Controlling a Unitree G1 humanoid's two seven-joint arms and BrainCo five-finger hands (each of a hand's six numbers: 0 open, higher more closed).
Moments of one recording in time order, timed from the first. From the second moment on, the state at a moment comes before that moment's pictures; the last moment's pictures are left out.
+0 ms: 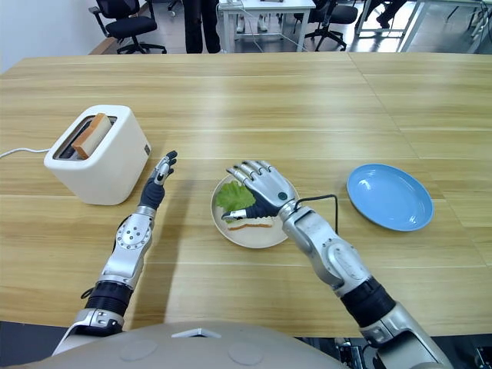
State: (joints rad) left arm -0.11 0.16 -0.02 0.31 0.13 -0.28 0.00; right arm -0.10 -0.55 0.38 -0.32 -0.96 -0.08 0.06
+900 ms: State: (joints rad) left arm -0.30 0.73 0.05 0.26 0.82 0.22 0.05; right arm -0.05 -0.07 -0.23 -0.03 0.16 -0.07 0.14
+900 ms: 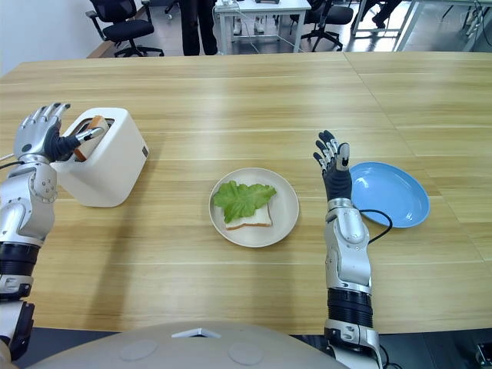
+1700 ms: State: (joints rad) left arm -0.31 0.73 0.02 0.29 0.70 0.19 0.13; right arm -0.04 -0.12 -0.20 0.00 0.13 -0.11 0.11
